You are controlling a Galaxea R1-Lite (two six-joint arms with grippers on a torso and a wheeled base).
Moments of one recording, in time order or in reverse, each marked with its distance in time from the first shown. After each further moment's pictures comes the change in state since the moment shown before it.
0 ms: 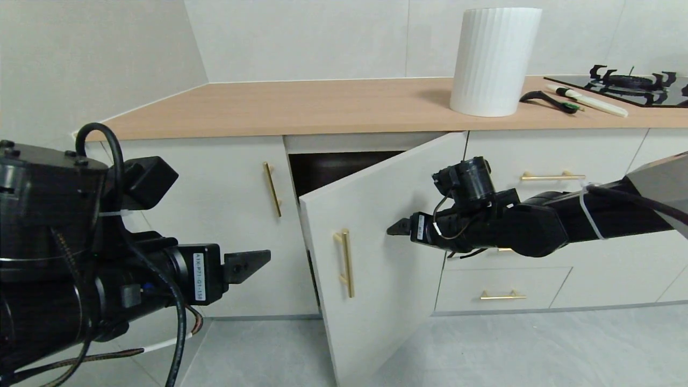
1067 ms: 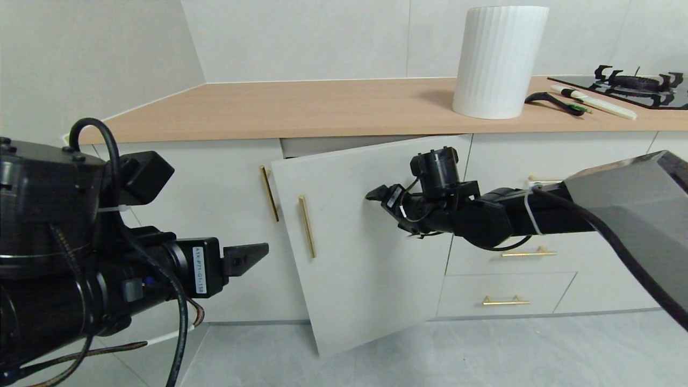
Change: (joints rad) left arm 0.001 0.003 0.002 -0.029 0.031 -0.001; right arm 0.041 0.167 -0.274 -0.072 -0.095 0.410
